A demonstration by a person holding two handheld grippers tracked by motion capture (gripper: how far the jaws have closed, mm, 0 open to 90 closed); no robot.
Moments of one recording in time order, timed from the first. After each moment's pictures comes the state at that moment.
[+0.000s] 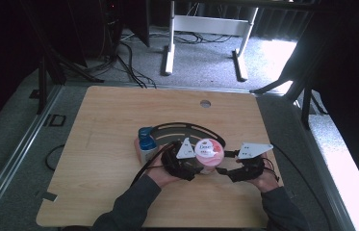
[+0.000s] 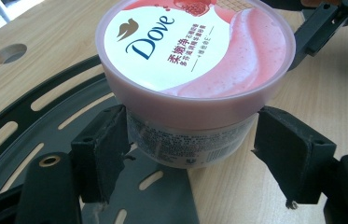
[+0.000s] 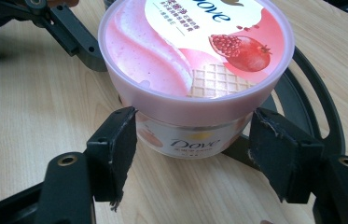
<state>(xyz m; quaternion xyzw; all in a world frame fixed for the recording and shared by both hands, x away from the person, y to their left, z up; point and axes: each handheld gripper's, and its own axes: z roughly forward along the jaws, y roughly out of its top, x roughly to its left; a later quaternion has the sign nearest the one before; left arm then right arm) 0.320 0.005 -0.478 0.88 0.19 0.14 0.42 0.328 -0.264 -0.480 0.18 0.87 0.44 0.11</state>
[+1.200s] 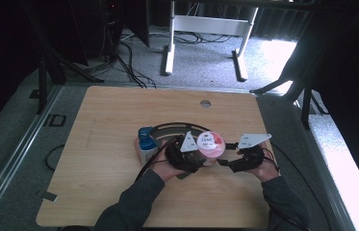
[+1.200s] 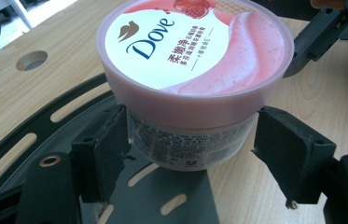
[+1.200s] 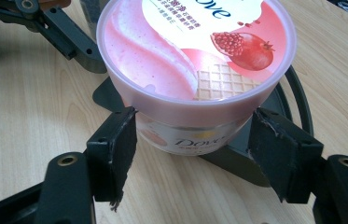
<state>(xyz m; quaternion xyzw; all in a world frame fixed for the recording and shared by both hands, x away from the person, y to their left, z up) 0.341 -0.005 -0.481 0.86 0.21 0.16 0.43 0.359 -0.268 -0.477 0.18 0.88 0.42 0.11</state>
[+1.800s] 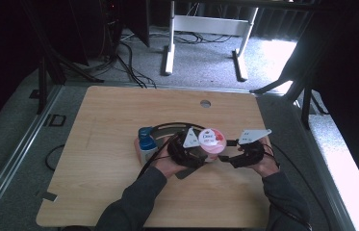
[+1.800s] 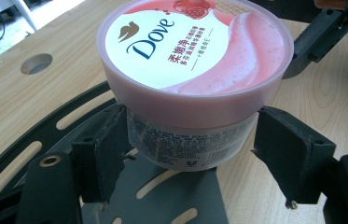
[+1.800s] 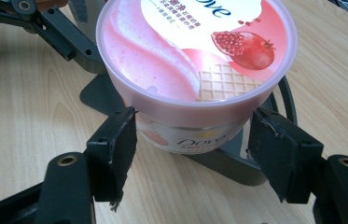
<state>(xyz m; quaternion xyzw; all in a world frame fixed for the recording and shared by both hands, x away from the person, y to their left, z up) 0.353 -0.010 -0.481 0.86 0.21 0.16 0.43 0.373 -0.272 -0.476 0.19 0.88 0.42 0.10</state>
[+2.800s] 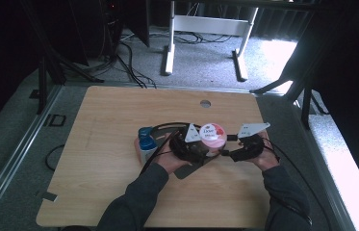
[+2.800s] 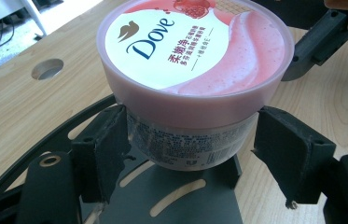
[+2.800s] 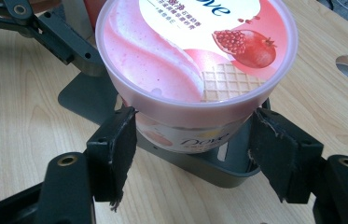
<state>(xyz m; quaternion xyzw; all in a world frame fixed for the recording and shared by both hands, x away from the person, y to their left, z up) 0.369 -0.015 -0.481 0.85 0.23 0.17 0.44 0.390 -0.272 -0.470 0.19 0.89 0.40 0.11</state>
